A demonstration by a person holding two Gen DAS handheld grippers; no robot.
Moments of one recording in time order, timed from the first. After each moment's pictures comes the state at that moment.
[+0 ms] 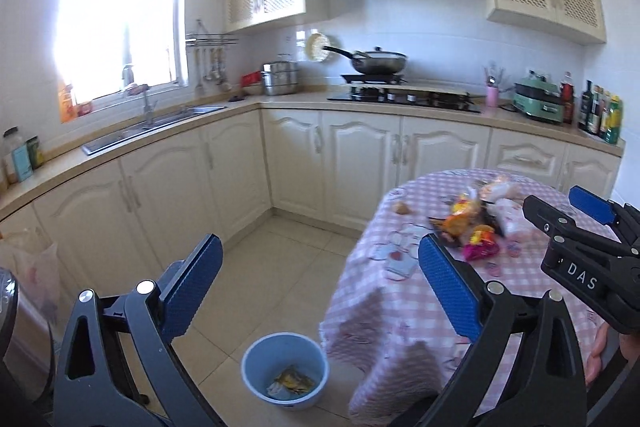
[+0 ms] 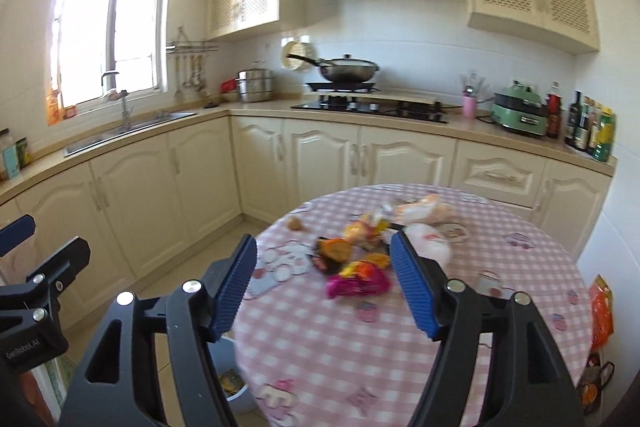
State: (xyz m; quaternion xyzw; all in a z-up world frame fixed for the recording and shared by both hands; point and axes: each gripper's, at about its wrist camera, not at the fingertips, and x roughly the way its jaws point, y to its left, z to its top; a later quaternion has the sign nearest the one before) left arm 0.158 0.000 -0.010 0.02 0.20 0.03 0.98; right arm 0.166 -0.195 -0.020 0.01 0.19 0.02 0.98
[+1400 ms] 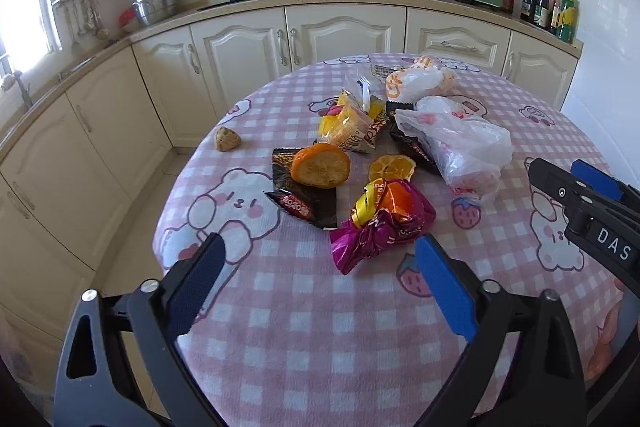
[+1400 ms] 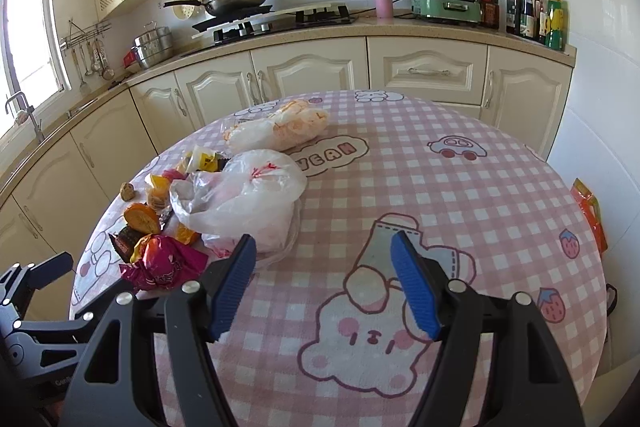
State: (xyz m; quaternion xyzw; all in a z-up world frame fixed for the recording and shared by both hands) left arm 0.309 -0.156 -0.108 0.08 0.37 -0.12 0.92; right arm 0.275 -0.349 -0.126 0.11 0.32 -0.09 0.94
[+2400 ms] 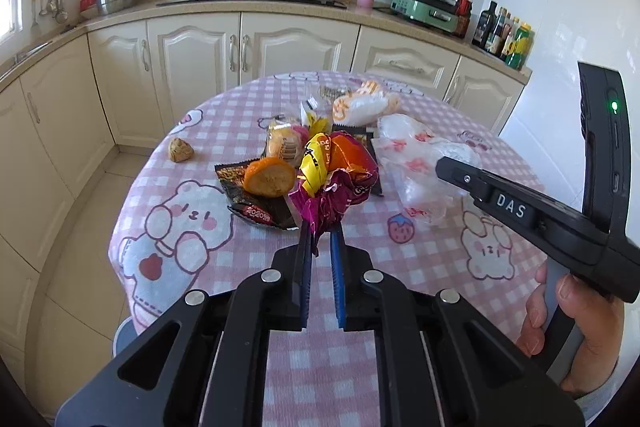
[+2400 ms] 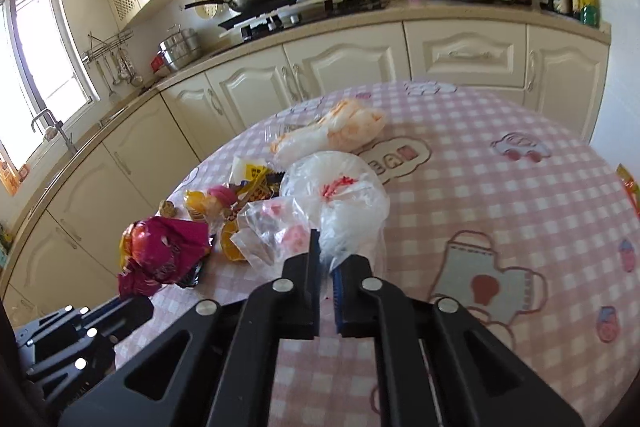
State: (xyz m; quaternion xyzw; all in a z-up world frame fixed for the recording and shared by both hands) left arm 0.307 -0.145 -0.091 0.01 0.36 -0.22 0.90; right arm 0.305 -0.338 -0.113 0.16 0.32 -0.02 0.93
